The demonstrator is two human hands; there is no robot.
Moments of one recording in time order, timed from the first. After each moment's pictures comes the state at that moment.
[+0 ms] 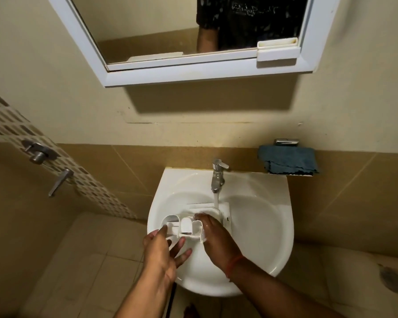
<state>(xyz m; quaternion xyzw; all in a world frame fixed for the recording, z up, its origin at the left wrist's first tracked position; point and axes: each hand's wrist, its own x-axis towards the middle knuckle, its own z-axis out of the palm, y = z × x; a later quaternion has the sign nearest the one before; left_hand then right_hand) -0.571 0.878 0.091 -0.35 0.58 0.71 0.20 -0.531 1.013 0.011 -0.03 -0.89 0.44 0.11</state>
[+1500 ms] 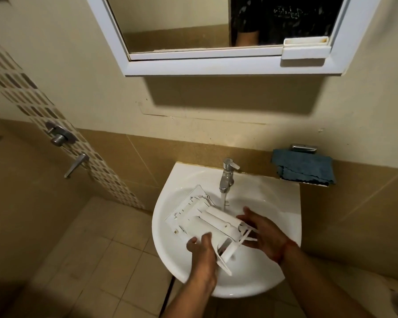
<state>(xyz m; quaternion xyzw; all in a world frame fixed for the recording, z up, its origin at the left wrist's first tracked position) -0.527 0.949 0.032 -0.33 0.57 0.72 0.23 -0.514 1.117 0.034 -0.31 -0.54 0.76 -0.15</state>
